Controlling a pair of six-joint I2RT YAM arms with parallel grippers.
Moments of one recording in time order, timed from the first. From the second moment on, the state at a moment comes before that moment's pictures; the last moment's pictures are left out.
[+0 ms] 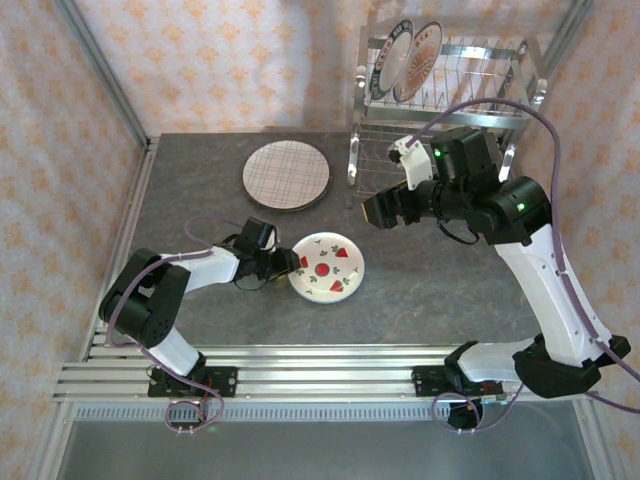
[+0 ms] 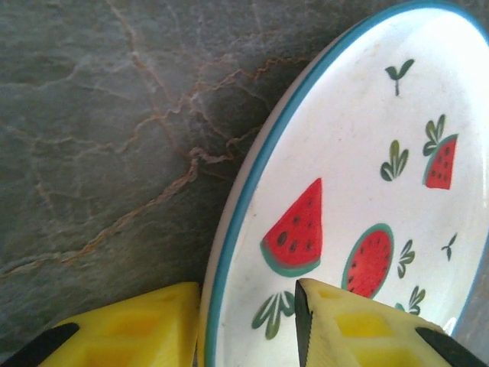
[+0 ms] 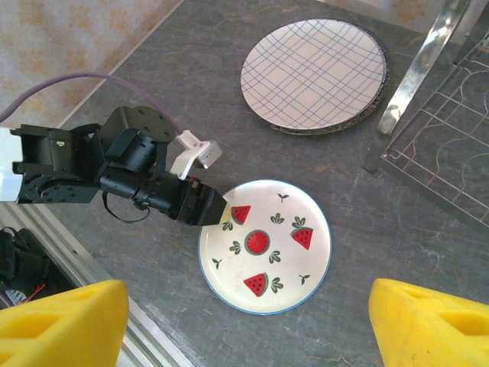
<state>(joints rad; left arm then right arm) -0.40 1.61 0.72 -0.12 0.35 -0.79 0.57 1.29 1.83 -1.24 -0.21 0.08</state>
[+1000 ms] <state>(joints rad) -0.43 1.31 1.37 -0.67 0.08 -0.72 0.28 1.71 2.50 -1.07 0.38 0.27</state>
